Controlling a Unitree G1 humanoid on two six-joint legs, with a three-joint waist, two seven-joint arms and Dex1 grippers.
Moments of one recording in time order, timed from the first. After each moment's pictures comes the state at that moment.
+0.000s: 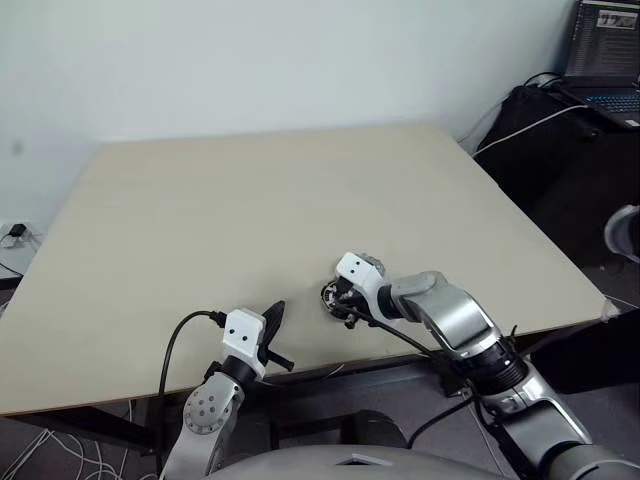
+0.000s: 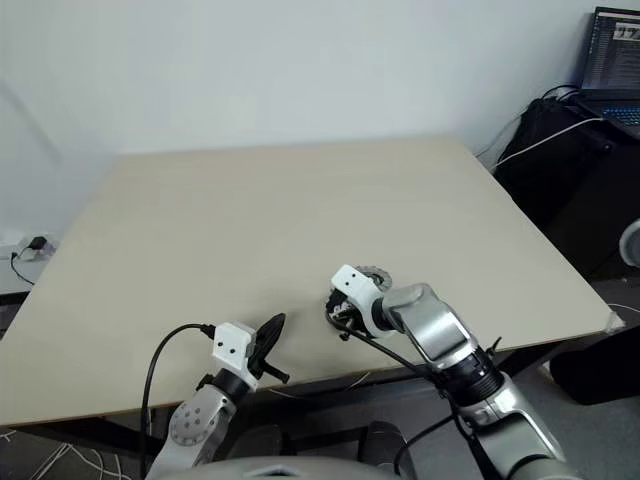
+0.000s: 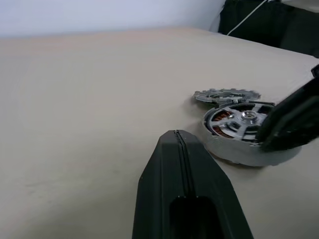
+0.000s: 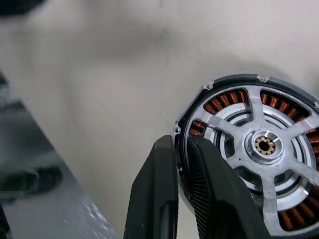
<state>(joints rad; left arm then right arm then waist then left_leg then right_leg) 0.36 0.12 -0.24 -0.13 -0.06 -0.16 -0.30 -0.41 -0.37 0.41 -0.17 0.07 1.17 0.78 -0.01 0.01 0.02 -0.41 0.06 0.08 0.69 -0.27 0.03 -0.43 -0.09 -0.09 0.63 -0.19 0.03</state>
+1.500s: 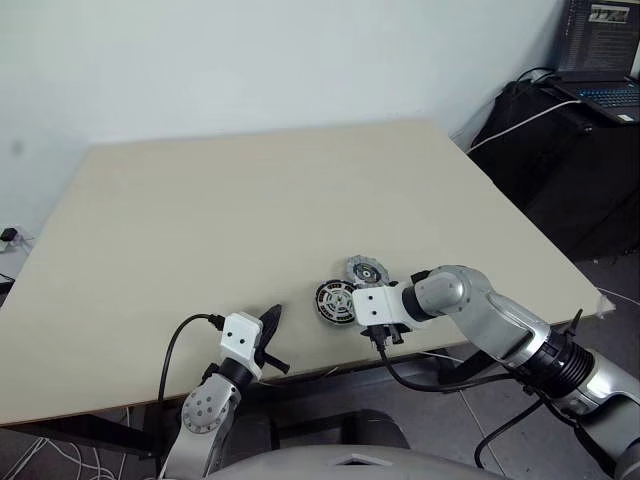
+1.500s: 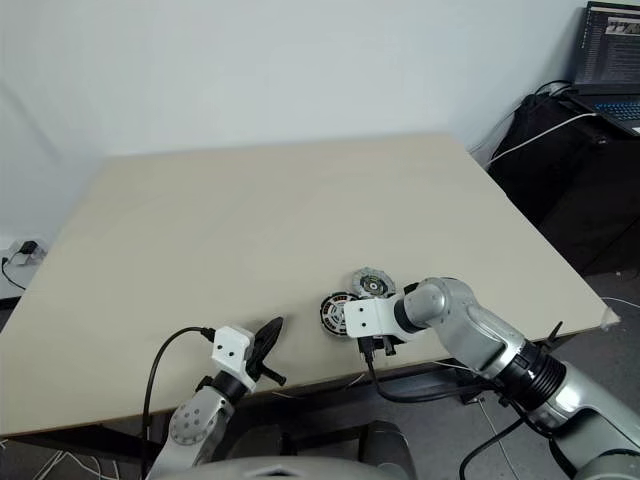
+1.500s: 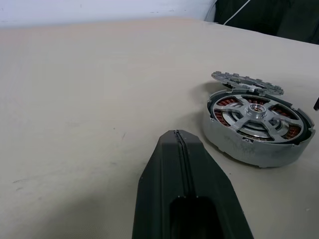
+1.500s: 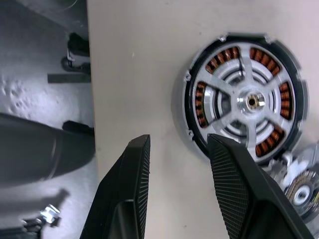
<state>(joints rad) 0.33 0.12 -0.21 0.00 -0.06 -0.24 -0.34 -0.45 -0.81 0.70 -0.23 -0.16 0.41 1.08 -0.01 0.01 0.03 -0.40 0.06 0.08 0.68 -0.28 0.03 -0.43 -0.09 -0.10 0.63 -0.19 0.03</state>
